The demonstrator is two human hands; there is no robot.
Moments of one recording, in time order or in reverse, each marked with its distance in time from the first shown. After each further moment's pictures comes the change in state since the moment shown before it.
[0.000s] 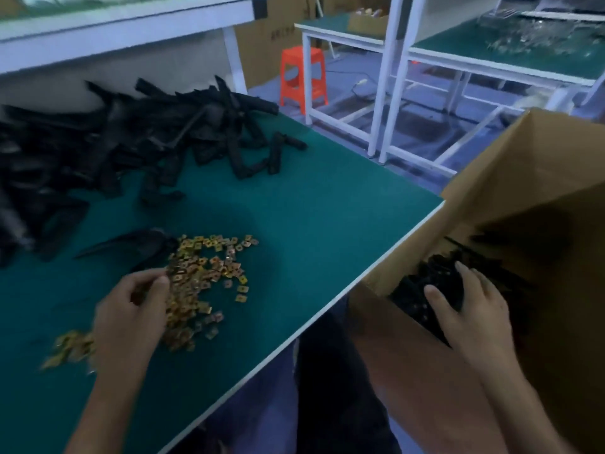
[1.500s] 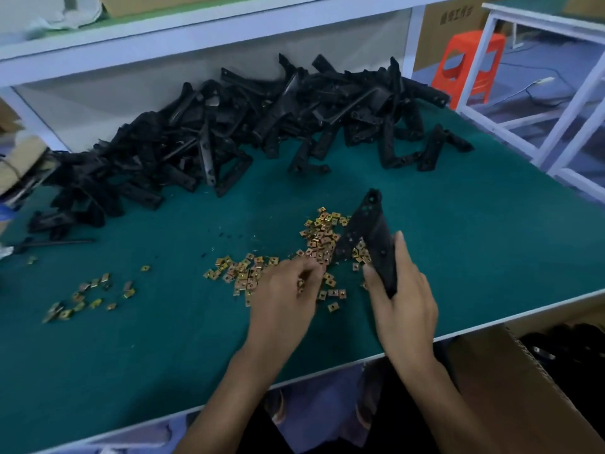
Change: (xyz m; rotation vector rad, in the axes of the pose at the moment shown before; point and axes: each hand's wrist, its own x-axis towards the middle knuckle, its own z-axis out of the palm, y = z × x) left_hand -0.046 0.007 -0.005 0.200 -0.041 0.207; right_hand -0.057 -0.191 0.146 0.435 -0.084 -0.540
